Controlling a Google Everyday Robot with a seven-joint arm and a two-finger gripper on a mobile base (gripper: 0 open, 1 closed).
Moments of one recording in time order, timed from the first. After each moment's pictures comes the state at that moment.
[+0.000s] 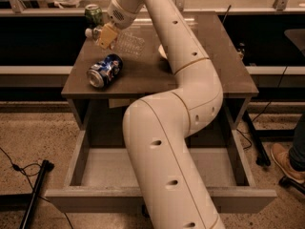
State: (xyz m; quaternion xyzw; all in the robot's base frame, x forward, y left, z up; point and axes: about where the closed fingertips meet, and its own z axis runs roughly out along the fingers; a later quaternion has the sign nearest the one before) arm 0.782 0.131 0.882 -0.56 0.77 0.18 0.24
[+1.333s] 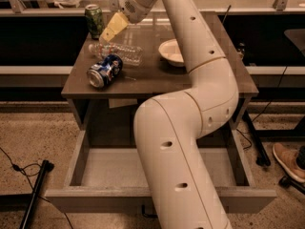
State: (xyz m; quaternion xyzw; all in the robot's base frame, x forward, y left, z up) arm 0.779 0.094 0.905 -0.50 0.81 0.20 0.25
